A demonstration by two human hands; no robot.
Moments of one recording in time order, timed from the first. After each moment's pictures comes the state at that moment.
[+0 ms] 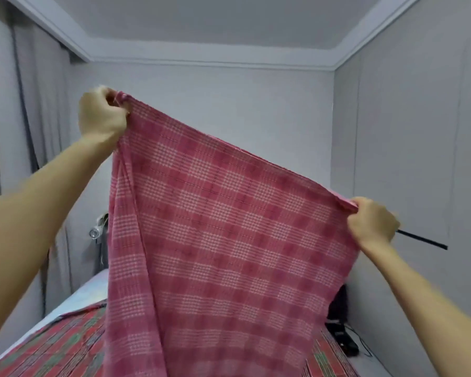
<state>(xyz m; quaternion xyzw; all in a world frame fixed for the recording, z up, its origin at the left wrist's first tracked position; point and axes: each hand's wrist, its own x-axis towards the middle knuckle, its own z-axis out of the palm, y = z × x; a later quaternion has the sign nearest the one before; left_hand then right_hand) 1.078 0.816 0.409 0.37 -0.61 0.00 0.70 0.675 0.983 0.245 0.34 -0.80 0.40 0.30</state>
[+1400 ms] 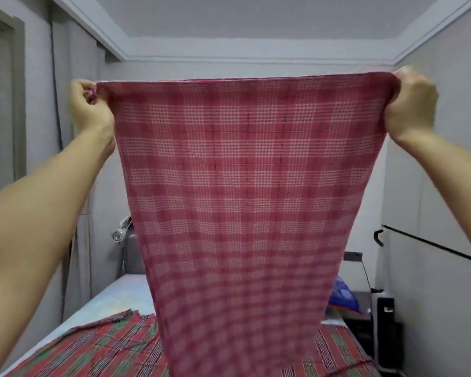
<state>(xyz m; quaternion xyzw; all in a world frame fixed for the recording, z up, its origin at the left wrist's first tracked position) 1.107 0.558 0.434 0.24 -0.44 -0.10 0.86 0.661 0.728 0.455 0.45 -0.54 0.54 0.46</state>
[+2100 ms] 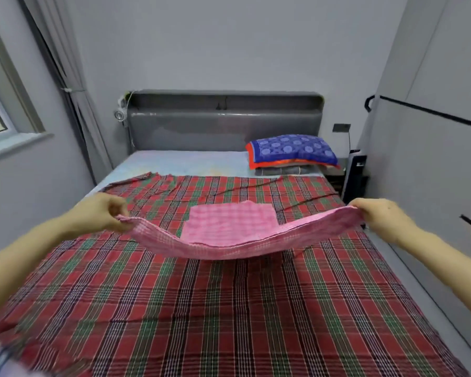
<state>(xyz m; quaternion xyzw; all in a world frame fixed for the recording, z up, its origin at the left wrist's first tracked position) 1.251 0.804 0.053 0.54 -0.80 -0.21 0.14 0.730 0.967 0.021 0.65 -0.74 0.16 0.08</state>
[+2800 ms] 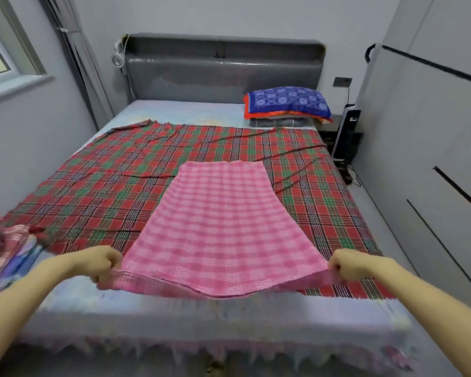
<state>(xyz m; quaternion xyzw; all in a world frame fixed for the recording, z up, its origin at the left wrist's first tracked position) 1.275 1.054 -0.093 0.55 -0.72 -0.37 -0.19 0.755 1.198 -0.106 0.63 -0.68 -0.24 -0.28</state>
